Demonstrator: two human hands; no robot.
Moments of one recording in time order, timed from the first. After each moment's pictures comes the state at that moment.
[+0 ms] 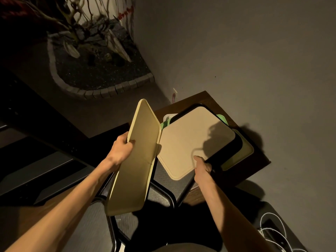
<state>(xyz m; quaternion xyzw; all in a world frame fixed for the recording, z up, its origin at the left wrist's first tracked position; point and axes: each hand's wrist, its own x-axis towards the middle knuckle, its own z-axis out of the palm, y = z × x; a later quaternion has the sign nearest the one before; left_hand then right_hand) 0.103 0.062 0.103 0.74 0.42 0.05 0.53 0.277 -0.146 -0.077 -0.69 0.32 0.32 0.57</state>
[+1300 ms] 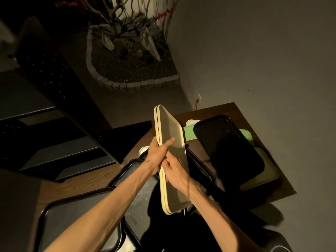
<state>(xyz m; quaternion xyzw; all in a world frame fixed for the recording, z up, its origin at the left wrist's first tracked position) 0.128 0.036 0.067 0.47 0.49 0.17 0.72 0.169 -0.065 0.066 -0.70 -0.38 0.42 0.43</state>
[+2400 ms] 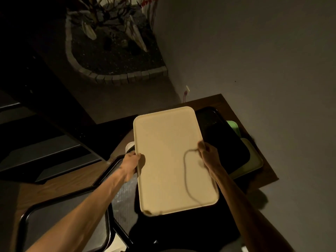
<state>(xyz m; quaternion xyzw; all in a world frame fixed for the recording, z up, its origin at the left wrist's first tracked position) 0.090 0.049 0.011 0.44 0.61 0.08 0.66 0.305 -0.121 -0.013 -0.82 -0.11 0.29 0.49</state>
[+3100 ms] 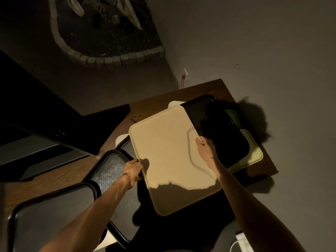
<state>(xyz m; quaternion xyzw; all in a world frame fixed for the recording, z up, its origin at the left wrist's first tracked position) 0.110 0.018 -0.048 0.43 0.66 -0.02 0.61 0.354 -0.121 -0.073 -0.88 -0.13 0.33 0.33</state>
